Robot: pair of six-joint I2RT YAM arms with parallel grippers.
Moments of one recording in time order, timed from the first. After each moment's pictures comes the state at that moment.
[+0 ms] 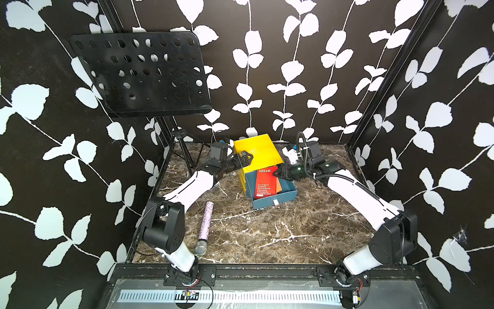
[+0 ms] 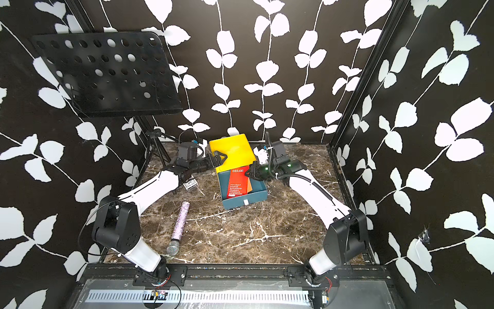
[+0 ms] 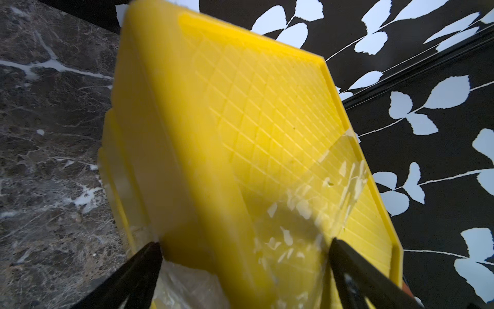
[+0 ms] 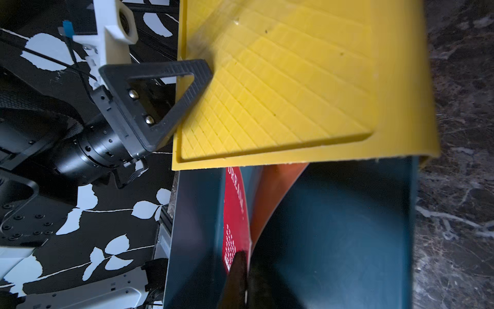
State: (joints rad) left arm -0.37 1.63 1.21 -0.10 0.33 -0.62; right arm 0.48 1.54 1.37 -0.58 -0.56 0.58
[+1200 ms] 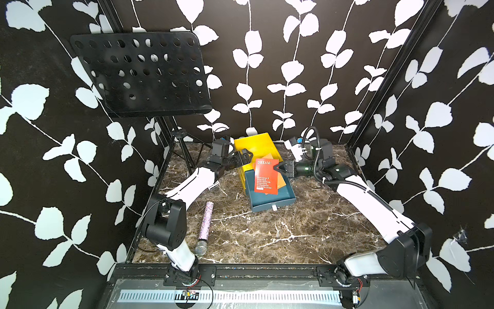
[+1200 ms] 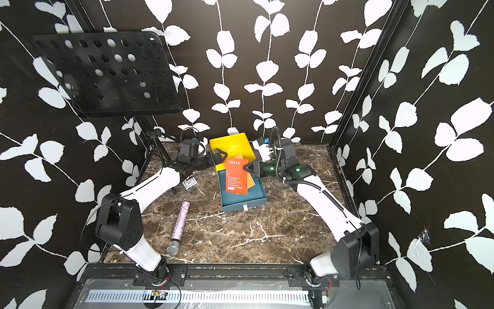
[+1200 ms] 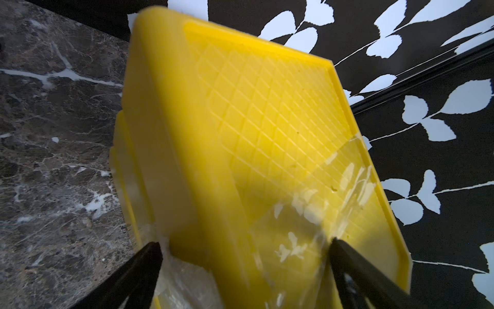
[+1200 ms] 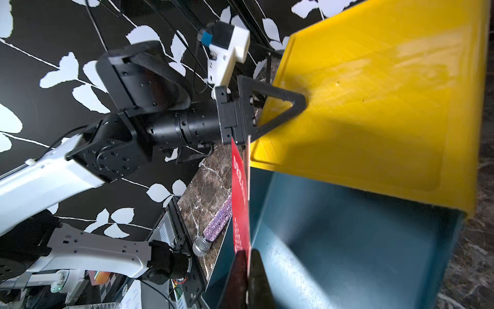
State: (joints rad) left arm -0.37 1.66 1.28 -0.17 0.29 -0.60; right arm 0.45 1.42 1.32 -0.40 -0.68 0.37
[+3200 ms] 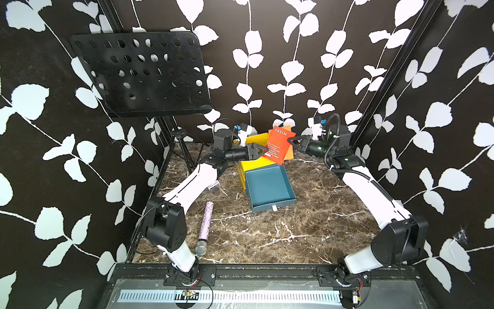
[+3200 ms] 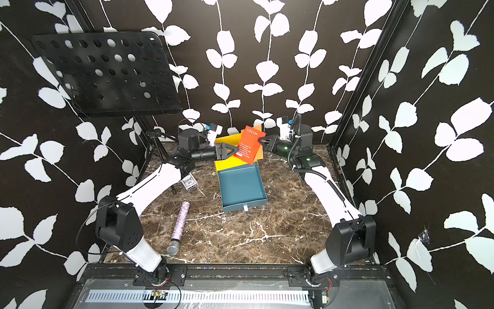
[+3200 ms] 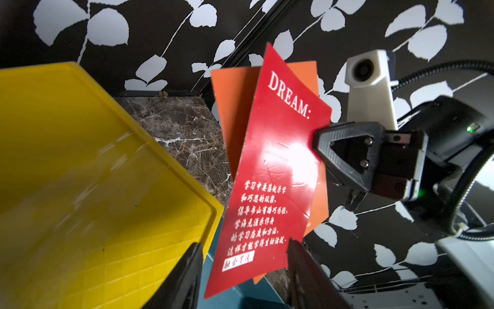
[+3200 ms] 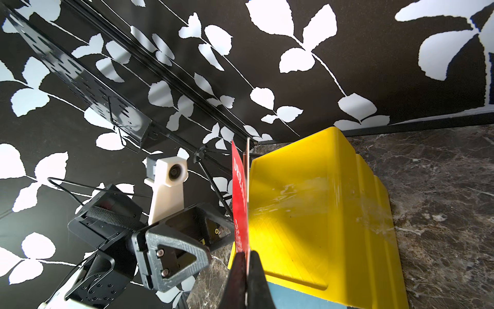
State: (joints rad) left arm -0.45 1.66 1.41 -0.03 0.78 -0.60; right arm 0.26 1.51 1.41 -0.13 -0.67 0.69
